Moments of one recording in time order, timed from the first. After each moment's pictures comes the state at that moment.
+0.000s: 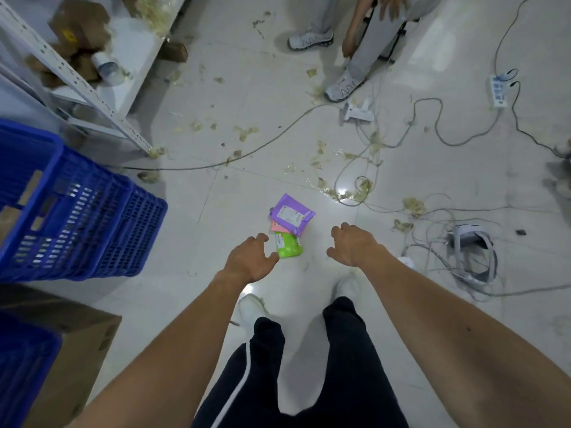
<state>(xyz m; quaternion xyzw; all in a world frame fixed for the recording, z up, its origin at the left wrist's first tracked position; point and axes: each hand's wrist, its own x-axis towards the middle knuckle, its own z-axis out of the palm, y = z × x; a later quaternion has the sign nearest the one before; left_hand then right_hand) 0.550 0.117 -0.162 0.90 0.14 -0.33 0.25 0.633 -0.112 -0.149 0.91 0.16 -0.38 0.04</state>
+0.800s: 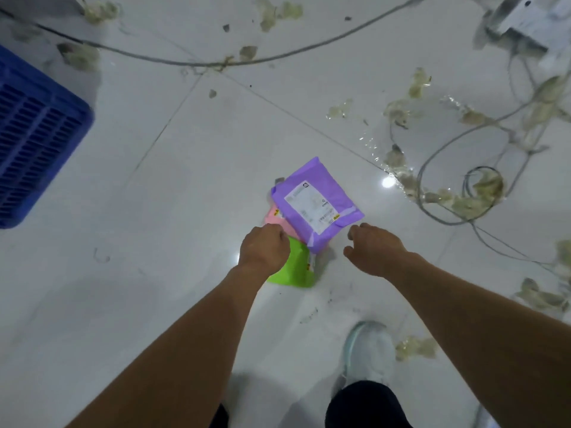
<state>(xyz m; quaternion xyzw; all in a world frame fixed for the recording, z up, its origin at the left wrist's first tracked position) 0.696 0.071 -0.685 0.85 0.34 -0.29 0.28 0.808 -0.112 -0.683 0.88 0.23 -0.41 0.03</state>
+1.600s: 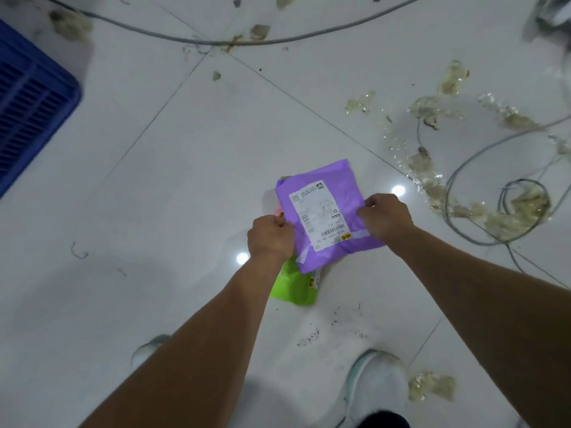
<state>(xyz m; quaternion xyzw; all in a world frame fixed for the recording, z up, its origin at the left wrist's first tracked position) 0.730 0.065 -0.767 0.66 0.58 -0.13 0.46 0.868 -0.075 -0.763 0.92 0.01 -0.35 -0.16</state>
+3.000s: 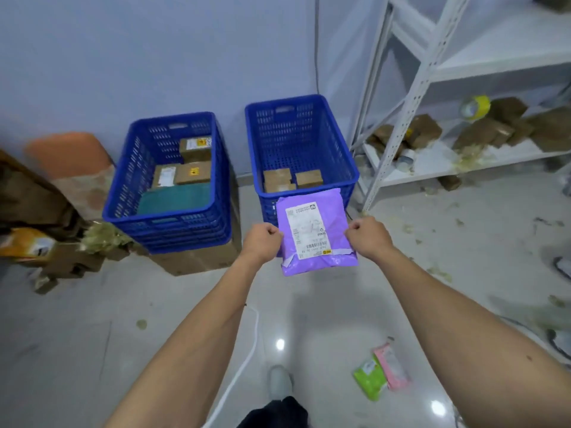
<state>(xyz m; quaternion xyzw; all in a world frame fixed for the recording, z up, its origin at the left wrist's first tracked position) 0.359 0.334 -0.006 0.59 0.67 0.15 0.42 0.587 0.279 0.007 0.83 0.46 -0.29 -0.15</state>
